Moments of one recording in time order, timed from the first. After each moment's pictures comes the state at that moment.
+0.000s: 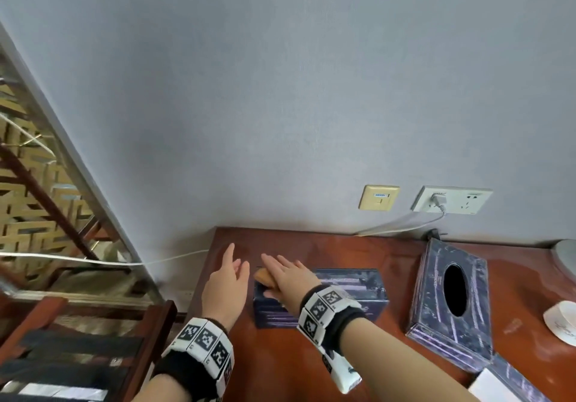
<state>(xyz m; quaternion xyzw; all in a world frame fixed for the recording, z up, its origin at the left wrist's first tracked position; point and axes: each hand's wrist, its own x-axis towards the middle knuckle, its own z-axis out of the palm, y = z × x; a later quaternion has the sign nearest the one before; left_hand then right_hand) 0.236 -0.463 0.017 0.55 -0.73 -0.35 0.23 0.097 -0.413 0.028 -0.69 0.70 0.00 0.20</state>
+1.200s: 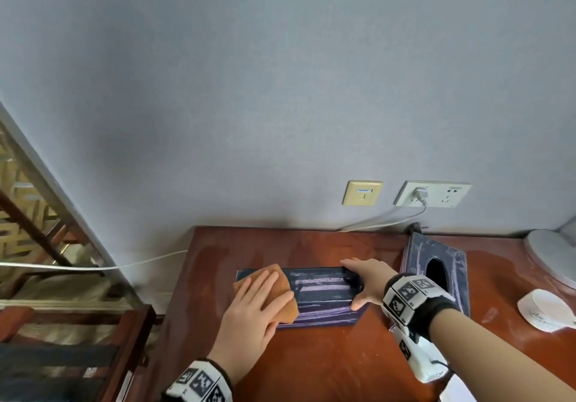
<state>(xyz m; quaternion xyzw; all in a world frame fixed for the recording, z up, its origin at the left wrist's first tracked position) 0.221 -0.424 -0.023 0.23 -0.96 -0.10 0.10 -0.028 -0.342 0.055 -0.54 0.80 0.09 0.25</state>
